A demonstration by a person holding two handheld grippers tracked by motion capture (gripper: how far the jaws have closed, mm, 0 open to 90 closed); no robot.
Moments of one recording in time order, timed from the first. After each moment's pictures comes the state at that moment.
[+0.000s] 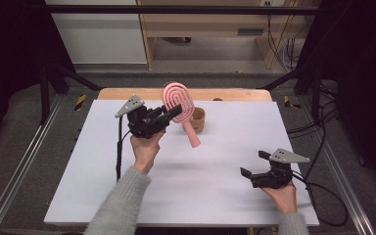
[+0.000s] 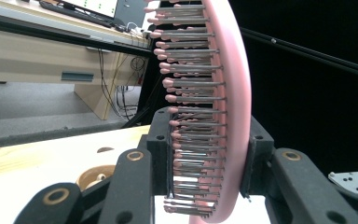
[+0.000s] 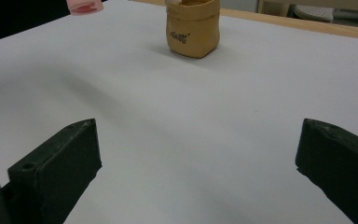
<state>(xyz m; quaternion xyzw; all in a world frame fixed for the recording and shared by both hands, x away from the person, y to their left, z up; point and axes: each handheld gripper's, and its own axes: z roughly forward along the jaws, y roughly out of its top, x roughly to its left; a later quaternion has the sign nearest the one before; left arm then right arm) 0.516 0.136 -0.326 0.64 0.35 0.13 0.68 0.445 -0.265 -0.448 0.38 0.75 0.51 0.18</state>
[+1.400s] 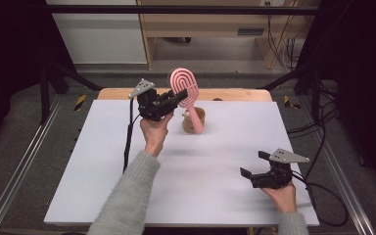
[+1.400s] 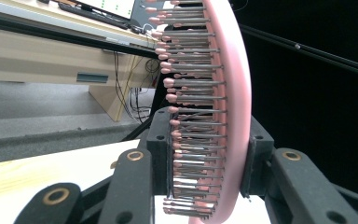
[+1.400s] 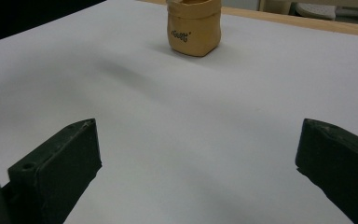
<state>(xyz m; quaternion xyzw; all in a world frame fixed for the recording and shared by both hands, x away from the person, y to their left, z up) 0.562 0.116 -0.318 0.63 0.38 0.14 0.67 0.445 -0.265 -0.449 0.38 0.75 0.51 0.18</state>
